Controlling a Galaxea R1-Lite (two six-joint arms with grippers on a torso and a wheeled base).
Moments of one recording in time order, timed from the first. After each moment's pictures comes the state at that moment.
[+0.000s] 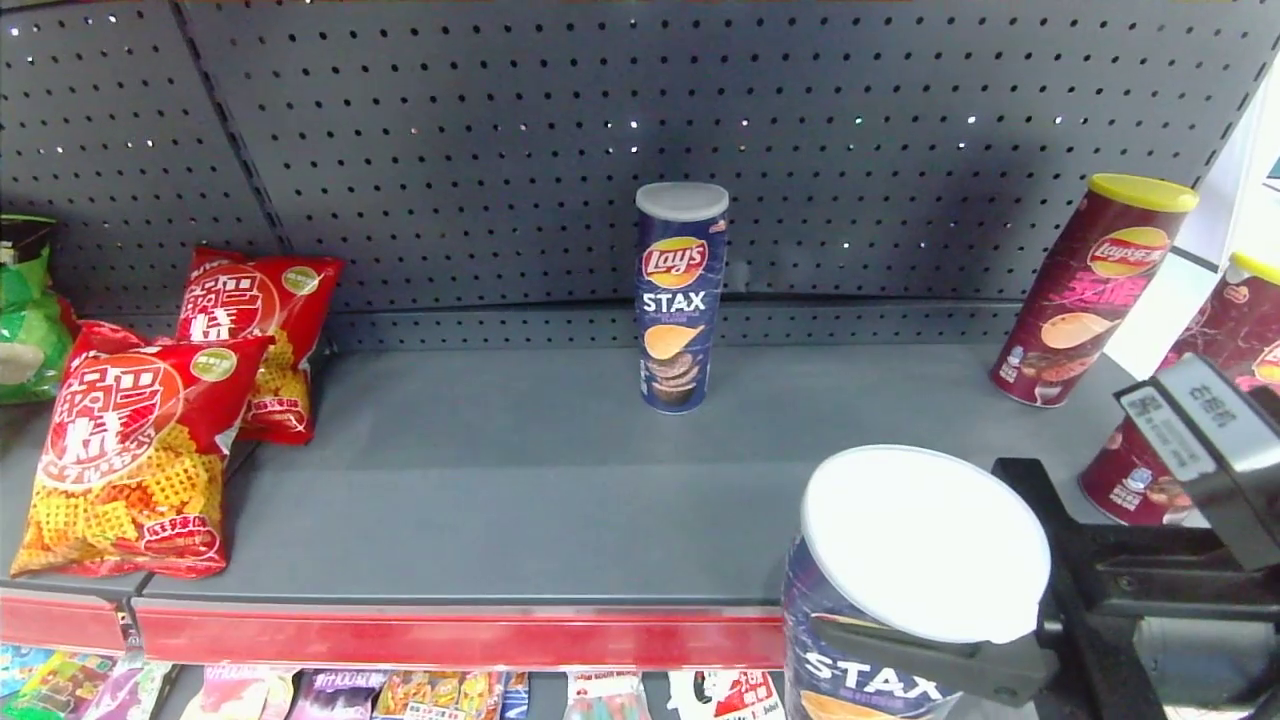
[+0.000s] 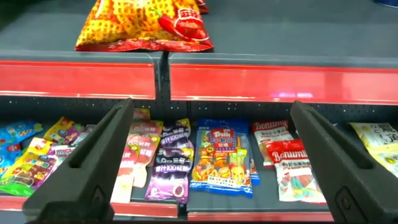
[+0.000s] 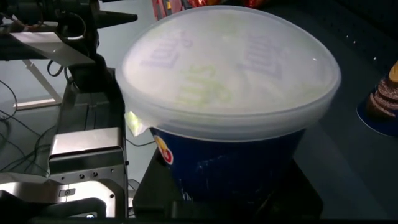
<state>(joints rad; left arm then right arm) 0.00 0.00 0.00 0.01 0.03 -0.02 0.79 1.31 -0.59 -0.52 0.52 -0.25</state>
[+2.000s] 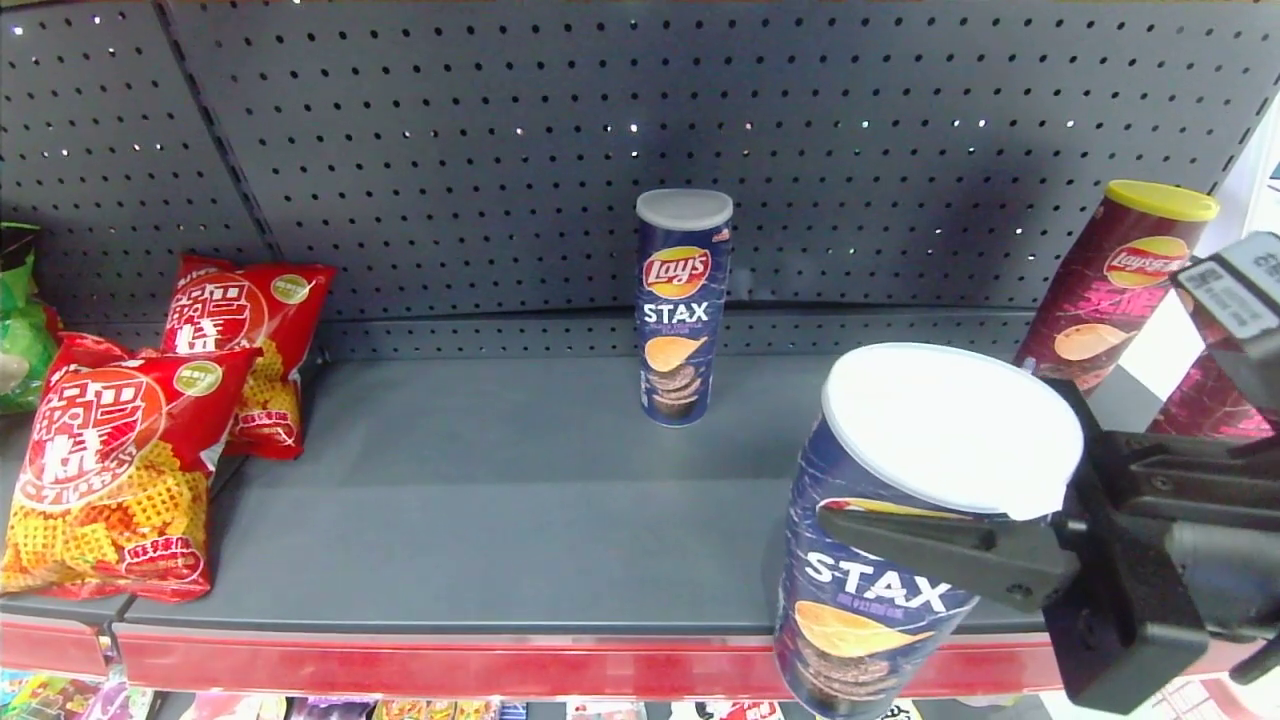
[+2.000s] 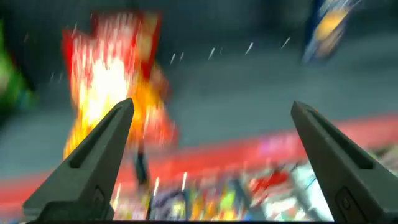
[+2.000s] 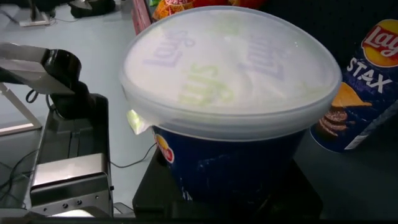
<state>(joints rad) -0.03 0.26 -0.33 -0.09 -0.18 0.06 0.77 1.30 -0.68 -0.52 0.48 -0.21</state>
